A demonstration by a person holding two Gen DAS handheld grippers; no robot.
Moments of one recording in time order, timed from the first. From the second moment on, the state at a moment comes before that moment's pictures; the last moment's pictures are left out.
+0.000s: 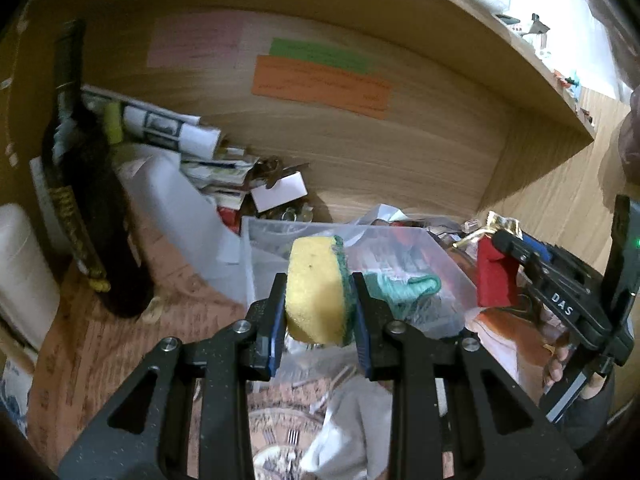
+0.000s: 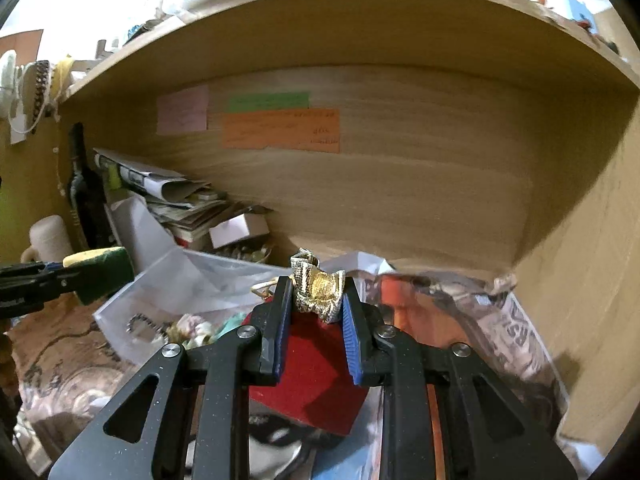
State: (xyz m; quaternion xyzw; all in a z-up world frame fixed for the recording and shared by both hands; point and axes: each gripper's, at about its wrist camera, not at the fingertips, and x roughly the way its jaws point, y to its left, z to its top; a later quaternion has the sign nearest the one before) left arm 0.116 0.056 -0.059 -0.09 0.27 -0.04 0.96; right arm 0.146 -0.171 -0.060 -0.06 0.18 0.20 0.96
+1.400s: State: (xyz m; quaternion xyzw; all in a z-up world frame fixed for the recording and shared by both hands) left arm 0.148 0.026 -0.066 -0.02 0.29 -0.04 0.95; right arm 0.164 -0.154 -0.067 -0.10 0.21 0.23 0.95
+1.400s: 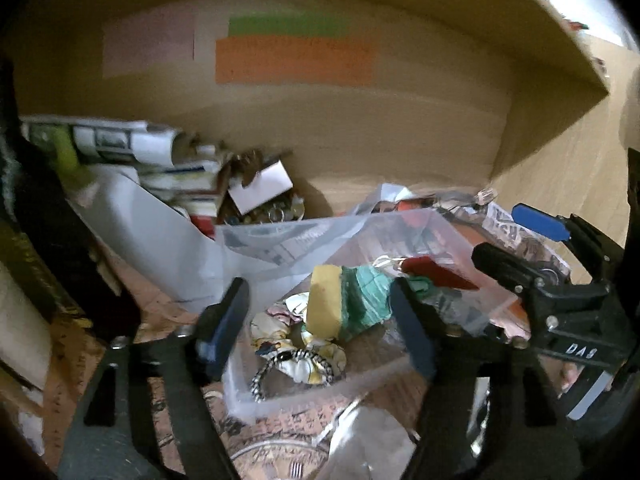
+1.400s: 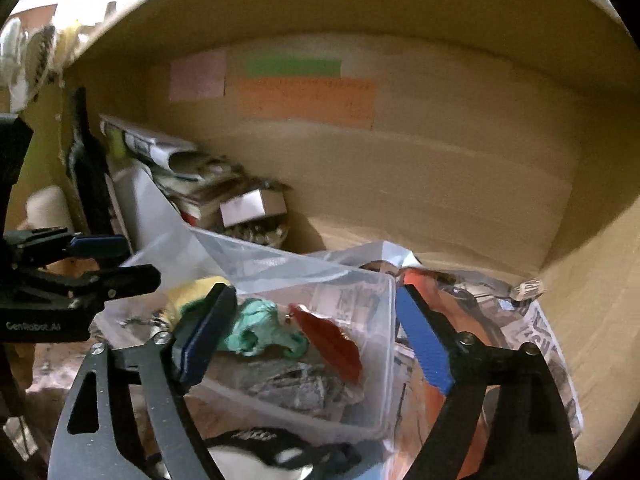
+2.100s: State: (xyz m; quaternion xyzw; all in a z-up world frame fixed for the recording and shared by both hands) left arm 0.101 0.013 -0.137 -0.04 0.37 -0.03 0.93; right arm 0.112 -0.166 -0.134 -0.05 0.32 0.26 0.91
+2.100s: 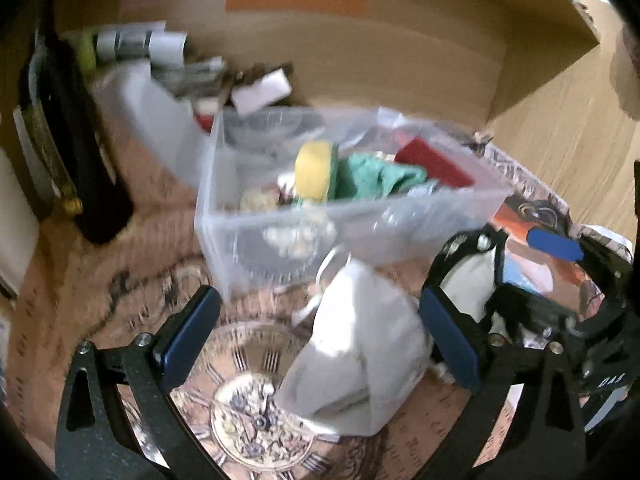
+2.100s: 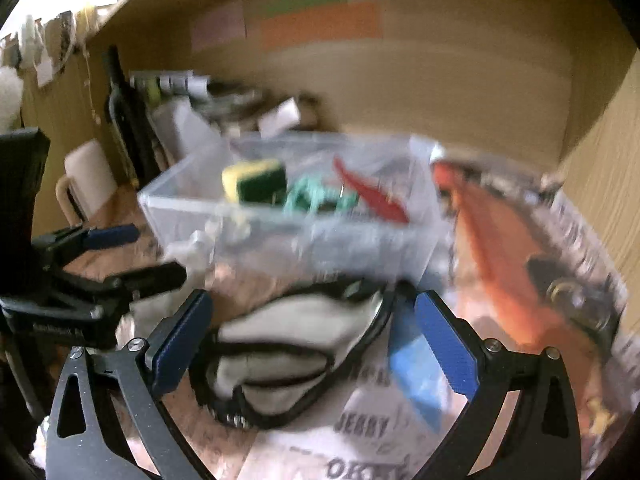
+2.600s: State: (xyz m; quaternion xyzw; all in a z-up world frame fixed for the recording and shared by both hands) left arm 0.086 0.003 -0.168 -0.05 0.40 -0.07 0.91; right arm 0.117 -0.151 -0.166 -0.07 0.38 0.29 0.88
